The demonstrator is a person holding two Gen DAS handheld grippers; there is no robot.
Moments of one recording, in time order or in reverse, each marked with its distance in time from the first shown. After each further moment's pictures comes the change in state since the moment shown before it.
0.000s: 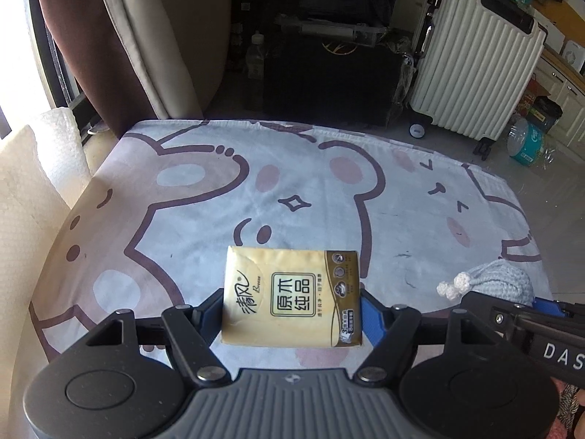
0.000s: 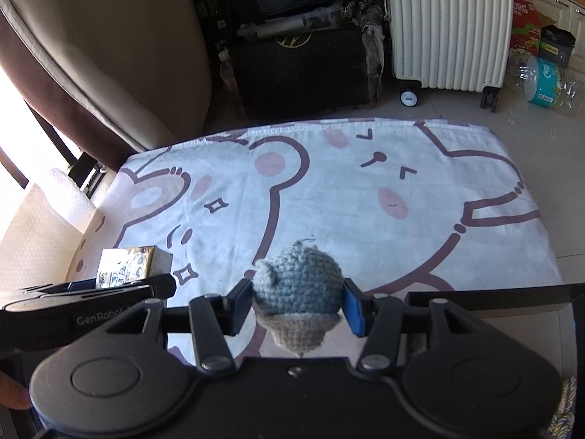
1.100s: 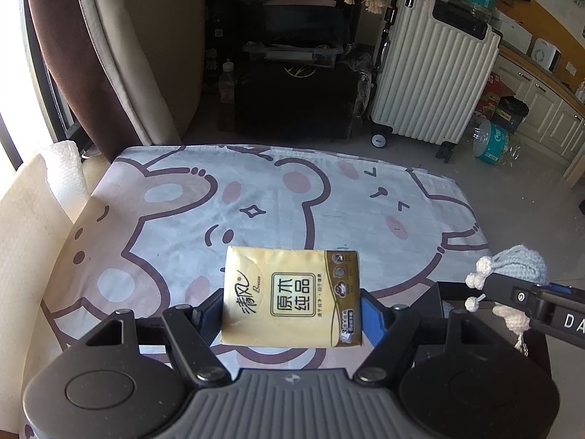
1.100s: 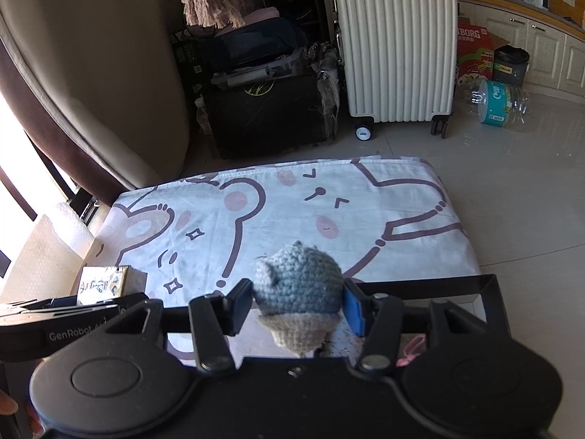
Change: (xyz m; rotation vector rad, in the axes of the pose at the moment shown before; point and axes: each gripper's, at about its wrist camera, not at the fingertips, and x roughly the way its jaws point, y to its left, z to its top) left arm -0.075 -0.040 -0.016 0.051 -0.045 -0.045; right arm -0.097 -0.038 -0.012 0.041 -0.107 -0.067
